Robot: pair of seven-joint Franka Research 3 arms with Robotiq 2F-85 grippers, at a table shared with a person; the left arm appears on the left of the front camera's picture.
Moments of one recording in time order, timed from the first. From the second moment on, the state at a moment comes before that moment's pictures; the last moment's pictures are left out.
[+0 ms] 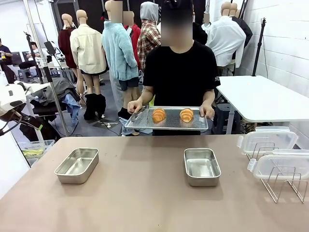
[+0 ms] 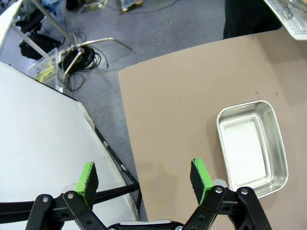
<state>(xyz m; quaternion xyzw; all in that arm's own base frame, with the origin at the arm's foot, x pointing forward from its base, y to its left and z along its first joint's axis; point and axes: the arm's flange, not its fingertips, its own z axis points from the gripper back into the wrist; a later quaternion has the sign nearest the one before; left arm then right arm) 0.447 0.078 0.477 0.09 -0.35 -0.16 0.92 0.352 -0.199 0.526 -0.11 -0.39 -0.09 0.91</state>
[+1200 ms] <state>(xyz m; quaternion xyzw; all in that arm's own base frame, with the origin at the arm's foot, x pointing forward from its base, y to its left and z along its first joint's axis) 0.447 0.078 0.477 0.09 -0.35 -0.16 0.92 0.352 -0.199 0.526 -0.11 -0.39 -0.09 0.91</state>
